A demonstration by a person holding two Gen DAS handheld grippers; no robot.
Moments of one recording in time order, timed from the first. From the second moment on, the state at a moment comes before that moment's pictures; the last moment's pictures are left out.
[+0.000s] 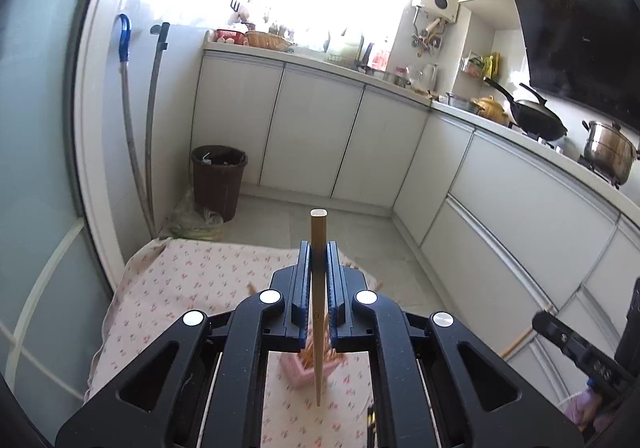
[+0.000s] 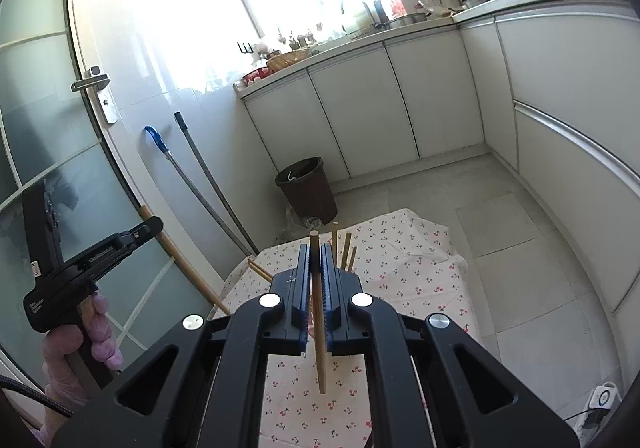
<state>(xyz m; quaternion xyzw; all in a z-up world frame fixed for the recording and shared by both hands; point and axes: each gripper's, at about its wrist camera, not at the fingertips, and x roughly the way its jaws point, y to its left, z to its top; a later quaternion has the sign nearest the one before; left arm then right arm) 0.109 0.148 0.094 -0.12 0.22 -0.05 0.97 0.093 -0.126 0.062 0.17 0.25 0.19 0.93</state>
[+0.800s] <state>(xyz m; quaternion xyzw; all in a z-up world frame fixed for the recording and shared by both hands) 0.148 0.202 0.047 -0.21 0.21 0.00 0.96 0.186 -0.063 0.084 0.13 0.25 0.17 0.94</state>
